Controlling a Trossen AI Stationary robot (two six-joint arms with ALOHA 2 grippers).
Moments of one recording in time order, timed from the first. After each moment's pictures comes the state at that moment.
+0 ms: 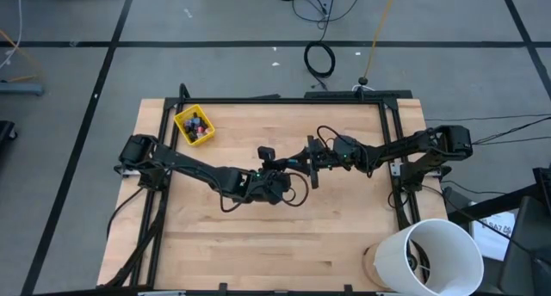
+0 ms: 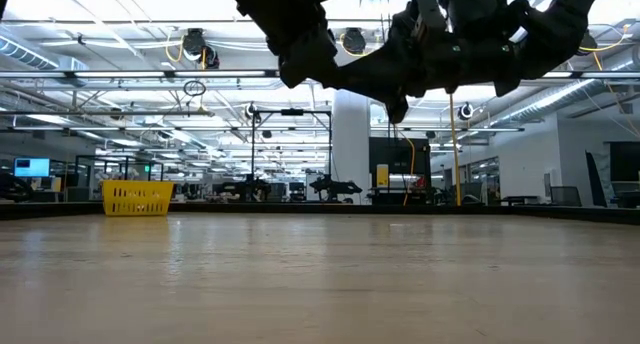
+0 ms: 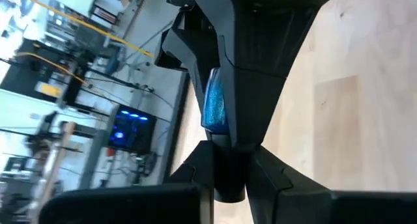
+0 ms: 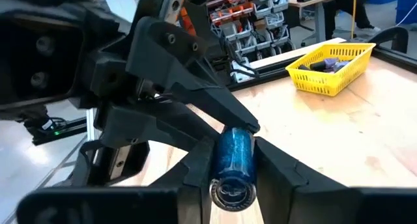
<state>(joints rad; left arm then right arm) -0.24 1.82 1.31 -0.22 -0.87 0.32 -0.12 1.52 0.57 0.87 -0.19 0.29</state>
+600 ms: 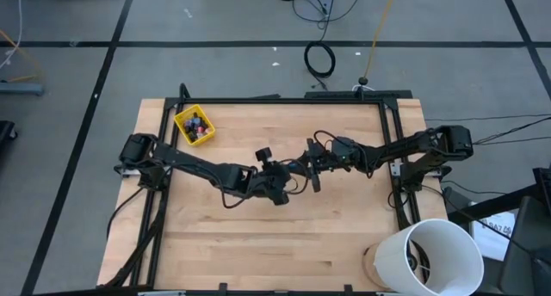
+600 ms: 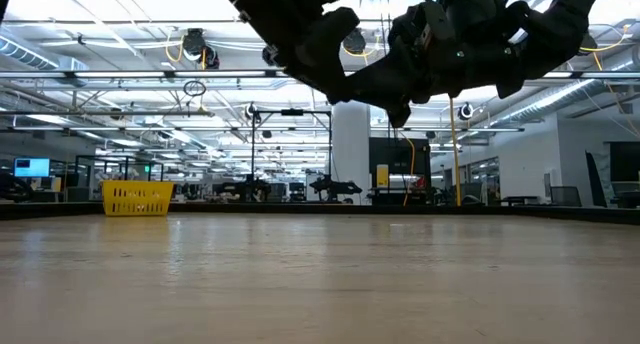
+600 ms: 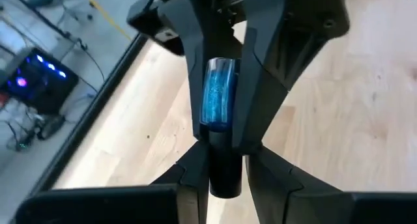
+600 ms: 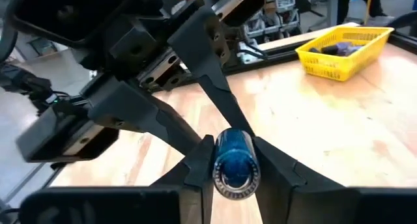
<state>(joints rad) -0.22 1.82 1.31 -0.29 -0.63 -0.15 -0.14 1.51 0.57 0.81 -0.21 0.24</state>
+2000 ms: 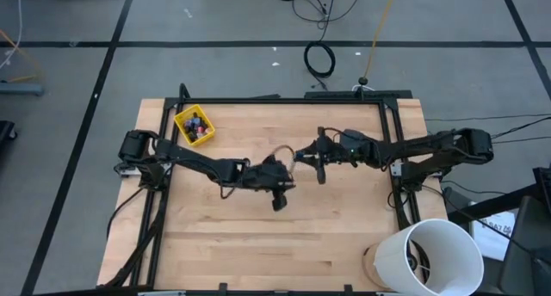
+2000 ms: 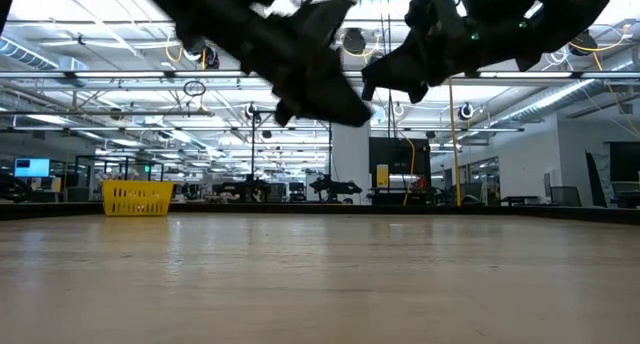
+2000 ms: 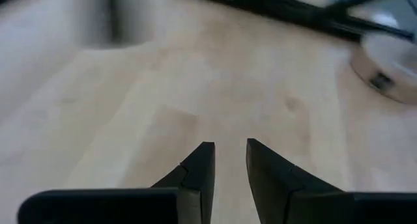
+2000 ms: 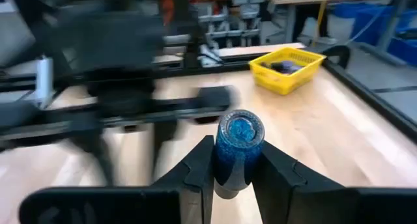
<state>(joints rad) -0.11 1.78 1.05 0.18 -0.18 -0.31 -0.15 1.30 0.57 0.54 -0.12 0.06</state>
